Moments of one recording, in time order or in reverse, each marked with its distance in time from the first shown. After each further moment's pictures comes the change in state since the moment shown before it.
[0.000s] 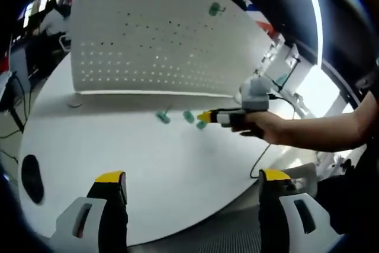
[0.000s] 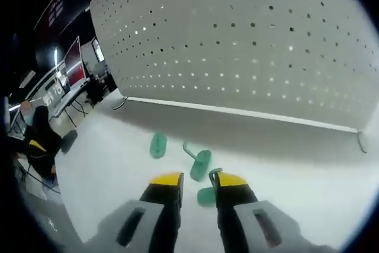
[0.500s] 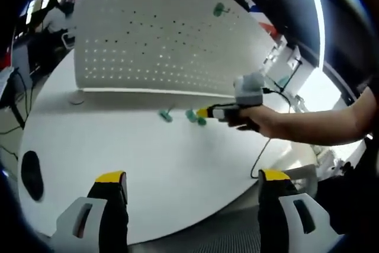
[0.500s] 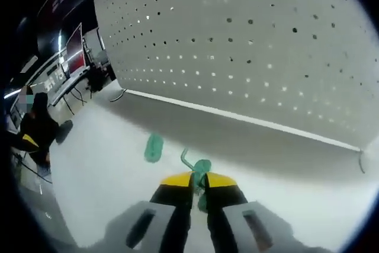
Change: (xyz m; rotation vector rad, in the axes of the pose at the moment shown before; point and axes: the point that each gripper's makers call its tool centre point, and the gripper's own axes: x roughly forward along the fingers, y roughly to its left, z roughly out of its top) left arm 0.000 0.001 -0.003 -0.011 0.004 0.006; right arm 0.014 0.000 0.009 -0.095 0.046 -0.007
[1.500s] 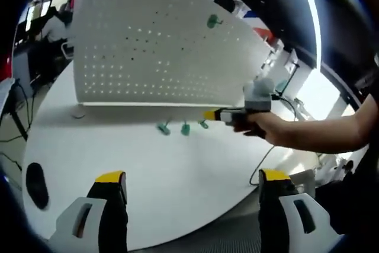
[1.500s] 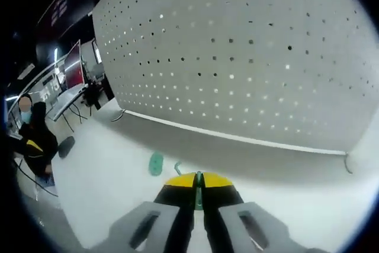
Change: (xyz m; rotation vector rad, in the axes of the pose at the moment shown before) left arm -0.012 -0.010 0.026 0.042 -0.079 0.004; right arm -0.044 -0.007 0.027 0.050 -0.124 -0.042
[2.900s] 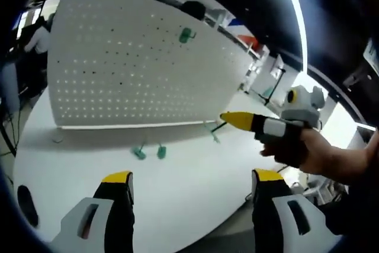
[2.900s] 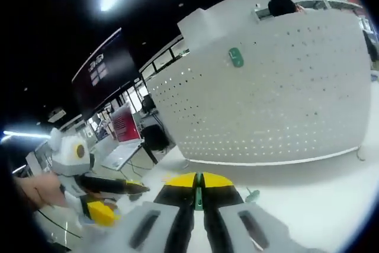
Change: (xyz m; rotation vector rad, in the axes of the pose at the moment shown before) left arm 0.027 -0.053 0.039 0.014 -0.061 -0.110; right arm -0.148 0.097 0.073 0.208 -0.333 0.307
